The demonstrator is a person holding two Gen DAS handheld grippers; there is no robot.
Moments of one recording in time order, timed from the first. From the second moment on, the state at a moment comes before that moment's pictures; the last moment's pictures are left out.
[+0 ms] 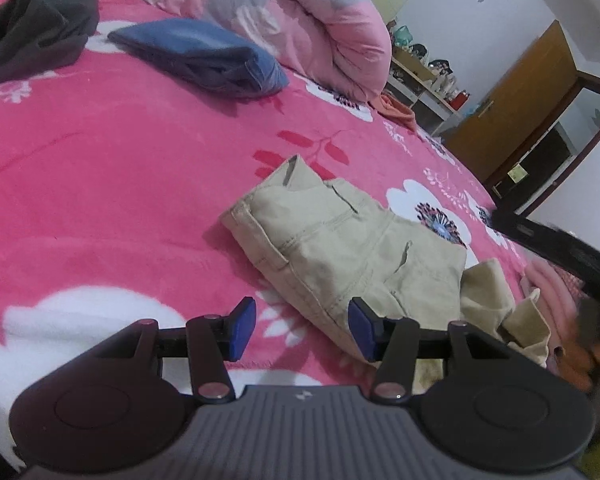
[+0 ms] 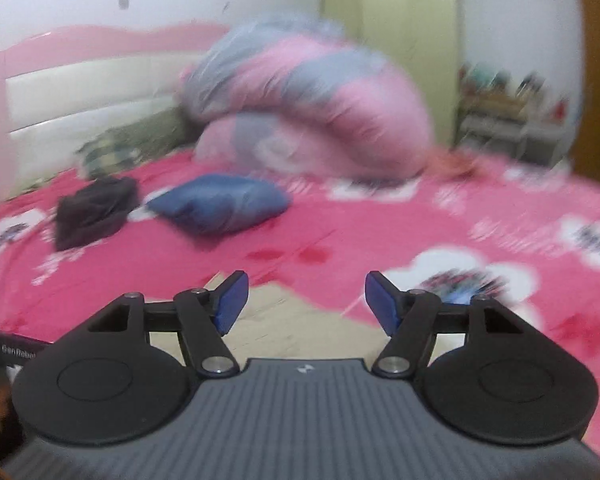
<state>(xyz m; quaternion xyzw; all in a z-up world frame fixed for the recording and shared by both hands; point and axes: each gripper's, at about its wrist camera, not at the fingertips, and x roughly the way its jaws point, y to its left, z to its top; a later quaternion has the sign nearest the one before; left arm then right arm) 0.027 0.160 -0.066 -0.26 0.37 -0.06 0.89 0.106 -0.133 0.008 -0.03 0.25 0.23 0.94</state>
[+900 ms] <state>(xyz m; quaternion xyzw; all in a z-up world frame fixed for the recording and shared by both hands) 0.025 0.152 -0.079 -0.23 0.39 -0.05 0.89 0.246 -0.156 -0.040 0.12 0.45 0.23 0.85</state>
